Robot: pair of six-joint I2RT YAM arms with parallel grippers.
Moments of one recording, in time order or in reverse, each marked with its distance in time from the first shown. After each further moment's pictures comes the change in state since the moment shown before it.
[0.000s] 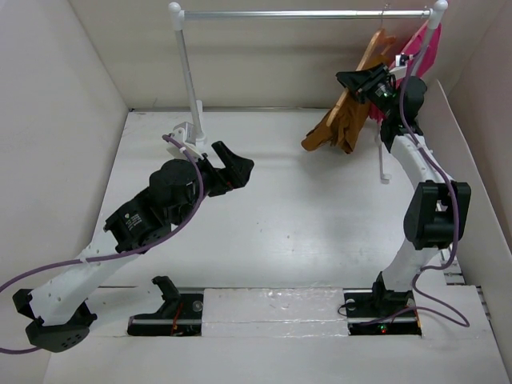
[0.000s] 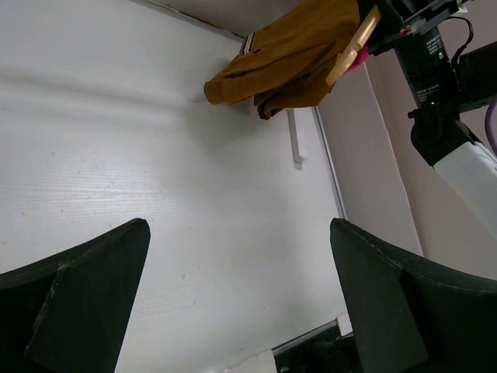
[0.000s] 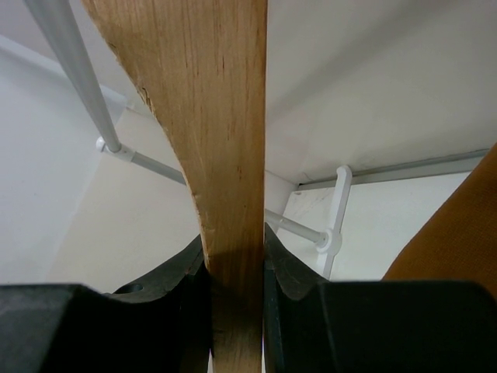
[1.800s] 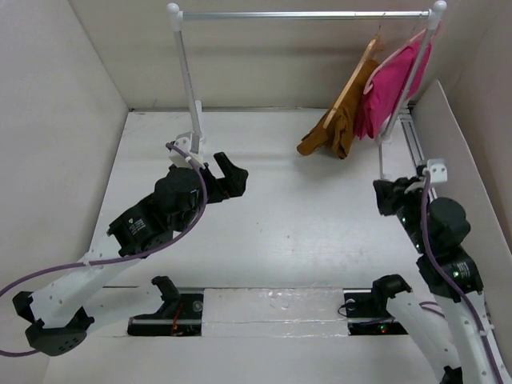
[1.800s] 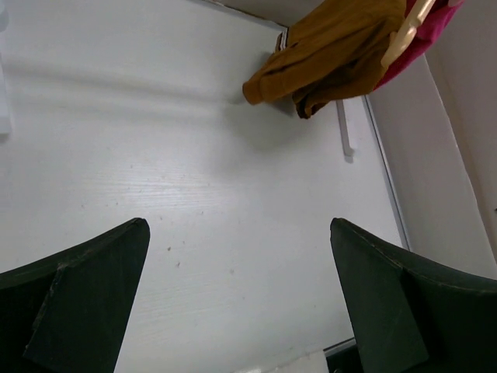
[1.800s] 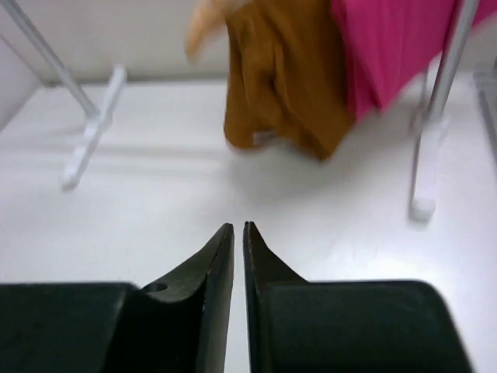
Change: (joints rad) left arm 0.000 -0.011 -0.058 -0.013 -0.063 0.087; right arm 0.294 -1.232 -0.562 -0.896 0.658 -0.986
